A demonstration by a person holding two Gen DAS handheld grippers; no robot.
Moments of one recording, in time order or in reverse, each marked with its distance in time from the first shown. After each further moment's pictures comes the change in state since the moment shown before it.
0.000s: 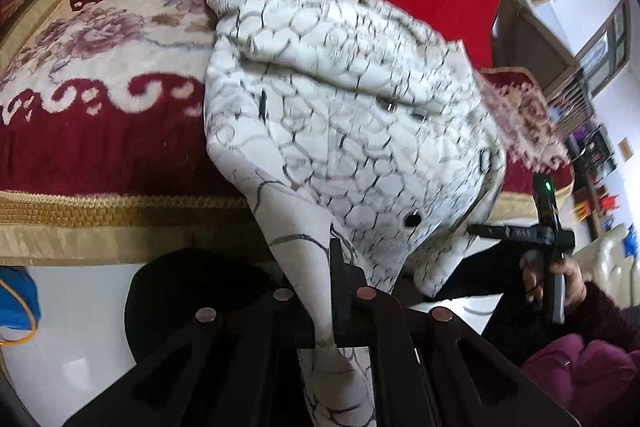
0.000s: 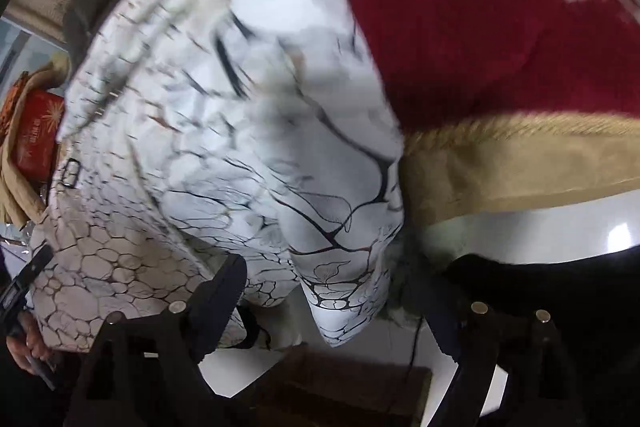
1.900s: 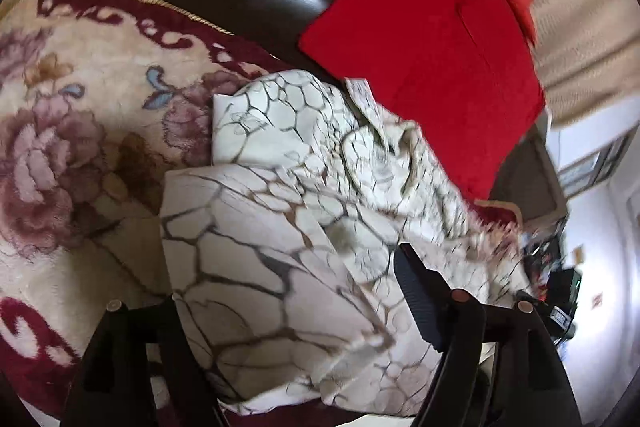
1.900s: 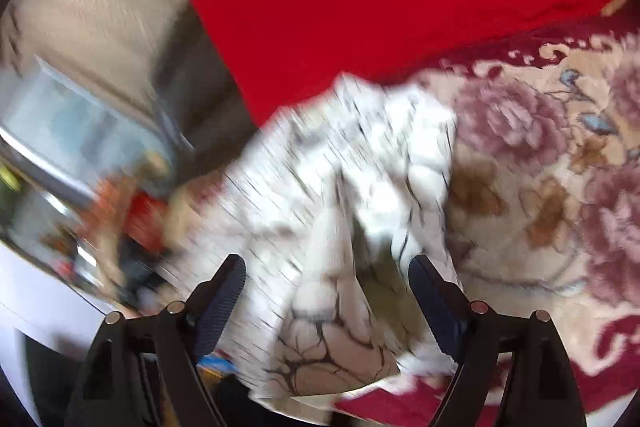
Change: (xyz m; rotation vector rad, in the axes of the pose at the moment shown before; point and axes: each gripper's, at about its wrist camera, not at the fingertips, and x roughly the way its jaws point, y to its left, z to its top) left arm 0.046 0.103 0.230 -0.274 -0.094 -0.201; right arm -0.130 0.071 0.195 -0.078 -0.227 0.265
